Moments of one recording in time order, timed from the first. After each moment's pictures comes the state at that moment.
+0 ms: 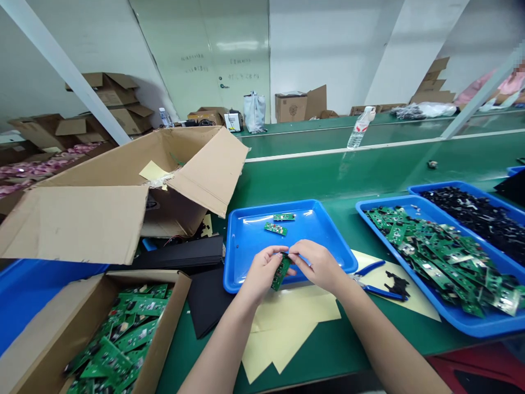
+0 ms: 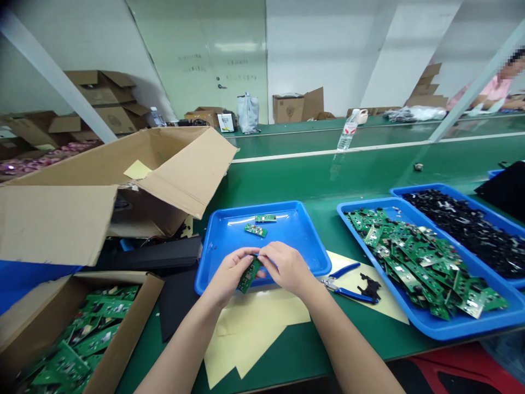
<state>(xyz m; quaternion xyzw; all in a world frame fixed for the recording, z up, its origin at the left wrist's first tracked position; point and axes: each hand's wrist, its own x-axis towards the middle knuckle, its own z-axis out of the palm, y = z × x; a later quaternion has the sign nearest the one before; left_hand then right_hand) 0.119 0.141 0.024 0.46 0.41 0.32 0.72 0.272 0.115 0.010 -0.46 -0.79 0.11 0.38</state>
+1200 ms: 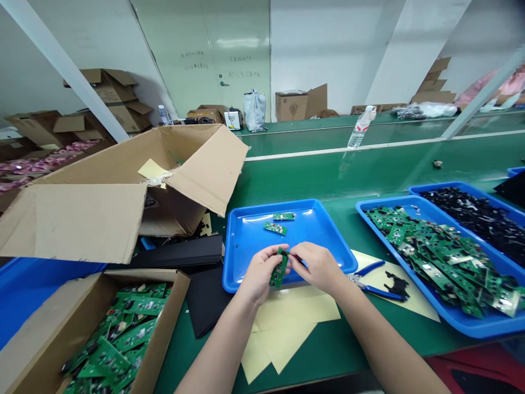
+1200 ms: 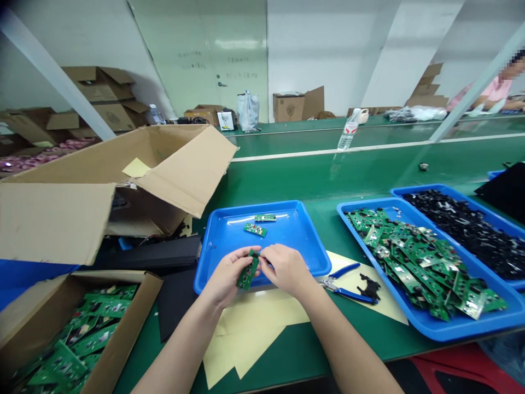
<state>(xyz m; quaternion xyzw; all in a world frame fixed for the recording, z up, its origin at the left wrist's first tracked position) 0.121 0.140 0.023 0.37 0.42 0.36 0.75 0.270 0.115 0.003 -0.49 -0.81 0.02 0.32</state>
